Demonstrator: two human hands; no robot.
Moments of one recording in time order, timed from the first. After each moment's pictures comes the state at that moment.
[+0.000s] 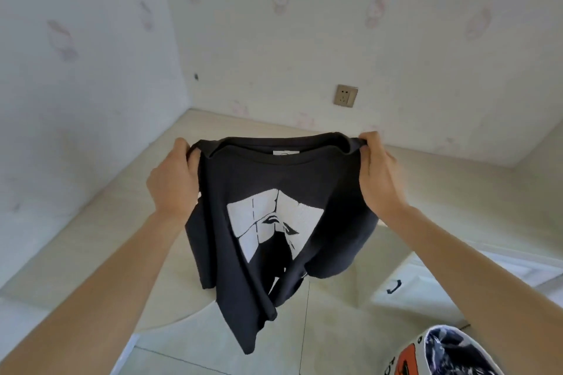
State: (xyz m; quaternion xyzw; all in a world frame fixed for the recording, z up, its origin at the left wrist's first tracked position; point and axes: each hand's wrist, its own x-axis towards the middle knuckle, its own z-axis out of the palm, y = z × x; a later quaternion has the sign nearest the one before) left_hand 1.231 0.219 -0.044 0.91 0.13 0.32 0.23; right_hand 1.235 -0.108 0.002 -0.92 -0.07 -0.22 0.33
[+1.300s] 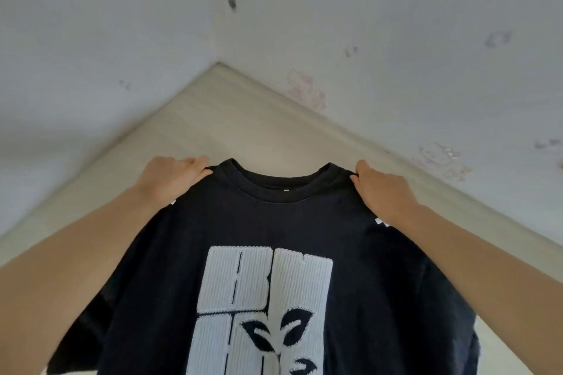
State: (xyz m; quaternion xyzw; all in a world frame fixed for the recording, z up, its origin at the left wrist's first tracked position) left_hand 1.672 0.420 -0.297 1.00 0.00 -0.05 -0.06; right_hand 1.813 0.041 -0.268 -0.95 -0.28 0.07 -0.06
